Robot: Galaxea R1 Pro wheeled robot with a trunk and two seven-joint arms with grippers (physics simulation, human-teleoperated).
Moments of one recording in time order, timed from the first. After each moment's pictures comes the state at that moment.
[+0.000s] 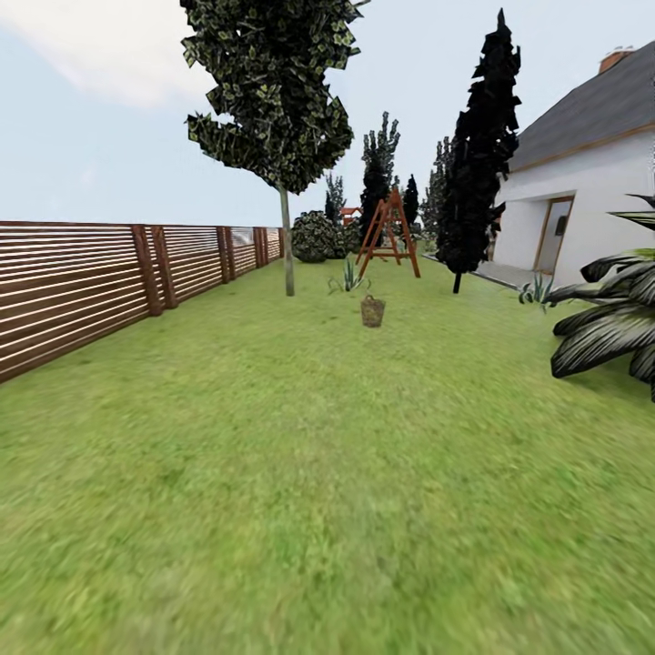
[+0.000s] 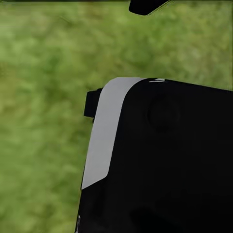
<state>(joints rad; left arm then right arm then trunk) 0.01 0.01 0.00 -0.12 0.11 0.08 -0.02 -0.13 0.01 0.04 0.01 0.11 -0.03 0.00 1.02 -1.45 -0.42</state>
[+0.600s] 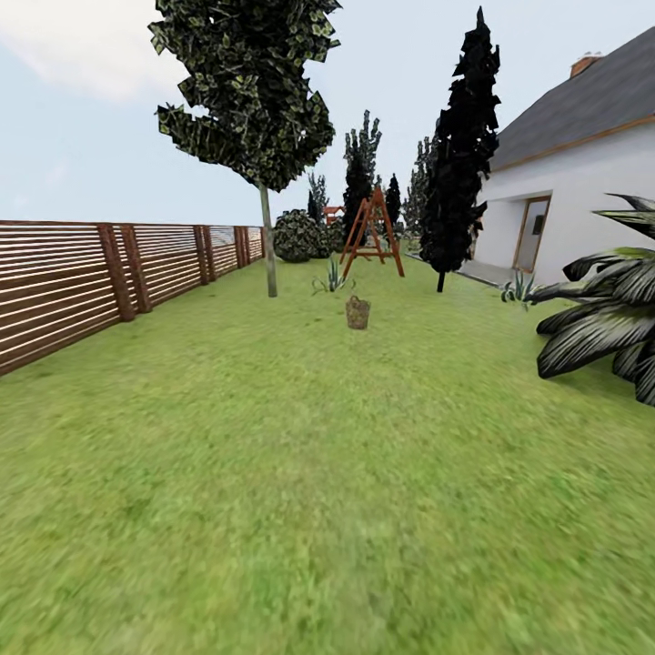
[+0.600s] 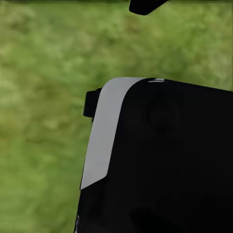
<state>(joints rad) 0.01 0.01 0.00 -0.12 0.11 0.08 -0.02 -0.13 0.01 0.04 0.01 0.11 -0.03 0.00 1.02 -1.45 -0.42</state>
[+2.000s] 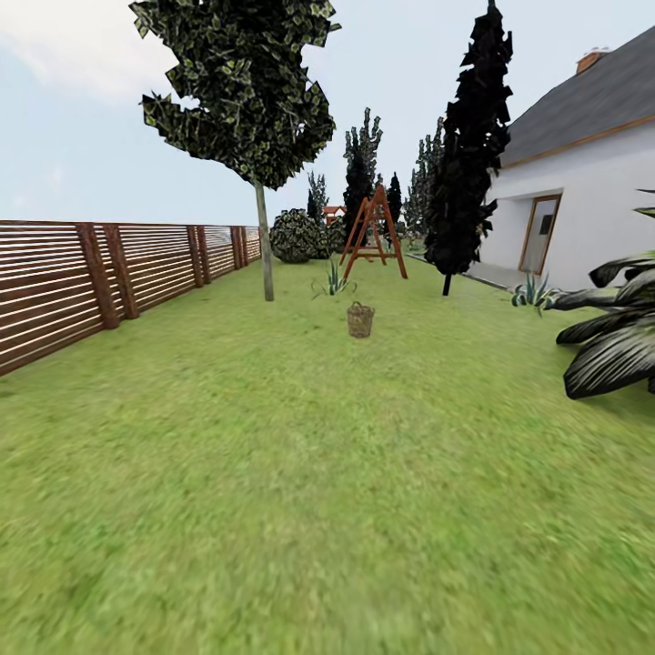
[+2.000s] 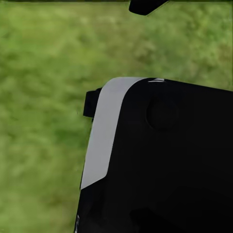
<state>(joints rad) 0.01 0.01 0.00 -0.12 0.11 0.08 -0.02 -0.13 0.01 0.04 0.01 0.11 -0.03 0.00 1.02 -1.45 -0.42</state>
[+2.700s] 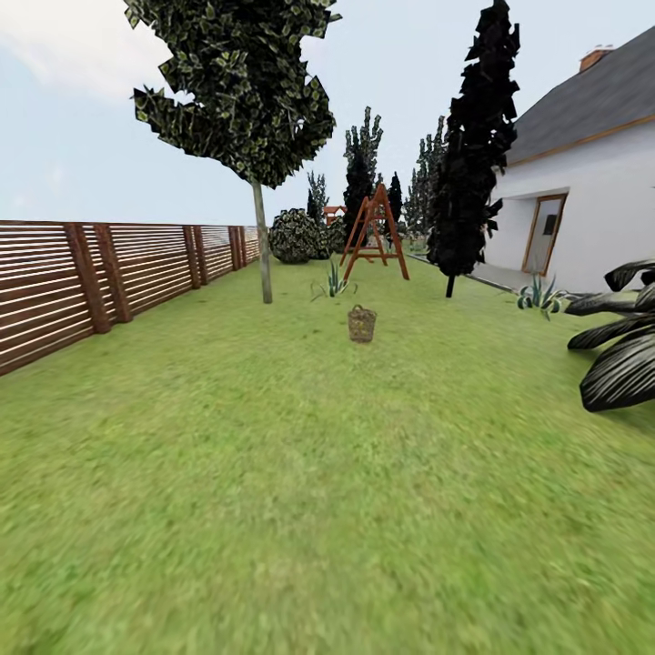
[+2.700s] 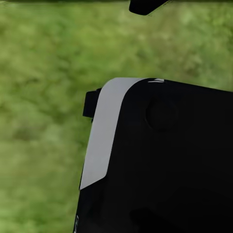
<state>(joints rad) 0.01 0.01 0.00 -0.12 0.11 0.08 -0.02 -0.13 0.01 0.04 0.01 0.11 -0.02 0.00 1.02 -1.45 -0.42</state>
